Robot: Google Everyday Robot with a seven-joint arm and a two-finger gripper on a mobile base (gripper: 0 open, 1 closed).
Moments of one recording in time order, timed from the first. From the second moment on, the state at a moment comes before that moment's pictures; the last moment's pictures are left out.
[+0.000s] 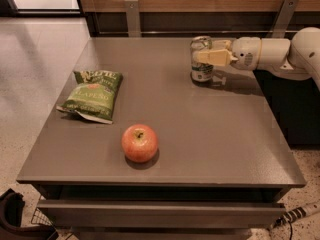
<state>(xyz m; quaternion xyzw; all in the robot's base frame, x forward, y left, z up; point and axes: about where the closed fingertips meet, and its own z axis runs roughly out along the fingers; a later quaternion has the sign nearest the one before) 0.693 -0.140 0.897 -0.39 0.64 0.42 0.51</state>
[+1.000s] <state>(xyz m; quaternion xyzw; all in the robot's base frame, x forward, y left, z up) 0.690 -0.155 0.879 -0.38 0.62 0.41 0.55</state>
